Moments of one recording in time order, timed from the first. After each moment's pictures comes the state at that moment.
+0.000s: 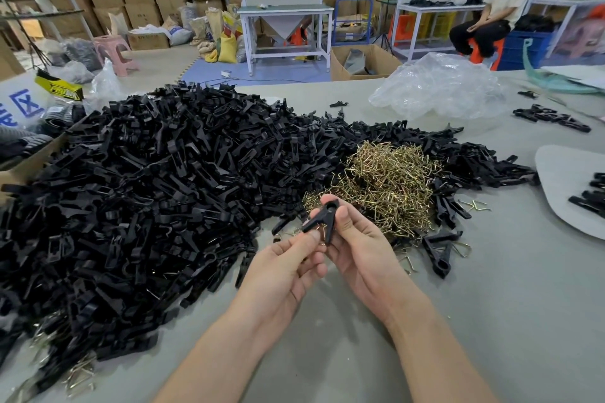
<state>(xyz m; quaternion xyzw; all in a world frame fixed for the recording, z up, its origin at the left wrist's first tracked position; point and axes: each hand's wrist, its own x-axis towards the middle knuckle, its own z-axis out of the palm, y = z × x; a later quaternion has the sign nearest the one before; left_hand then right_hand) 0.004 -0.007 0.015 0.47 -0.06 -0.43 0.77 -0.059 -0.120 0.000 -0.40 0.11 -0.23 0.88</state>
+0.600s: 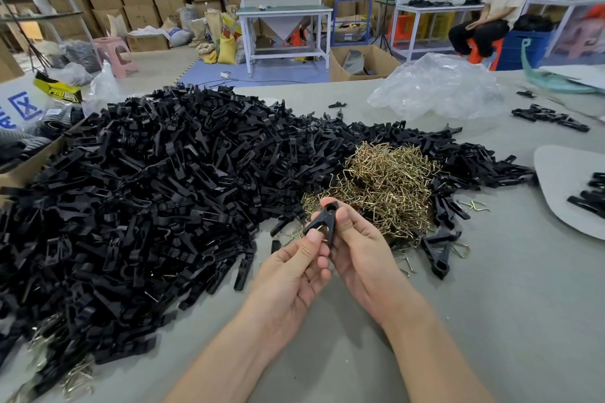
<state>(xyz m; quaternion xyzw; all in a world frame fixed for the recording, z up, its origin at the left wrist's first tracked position) -0.003 -0.013 0.006 0.41 -0.06 -0.45 0.79 -0.058 -0.118 0.000 -0.42 0.14 -0.24 0.86</state>
